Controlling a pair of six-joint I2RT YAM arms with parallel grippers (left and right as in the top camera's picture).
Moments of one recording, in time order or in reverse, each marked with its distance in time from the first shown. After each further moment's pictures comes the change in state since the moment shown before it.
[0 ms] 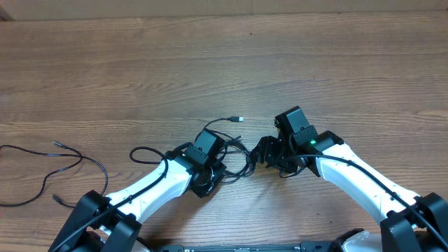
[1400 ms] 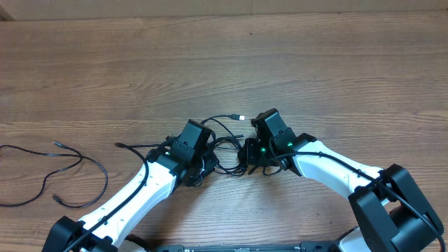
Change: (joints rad) left arm 0.086 -0.139 0.029 -0.043 -0.044 0.320; right arm 0.111 0.175 0.000 0.273 0.024 -0.101
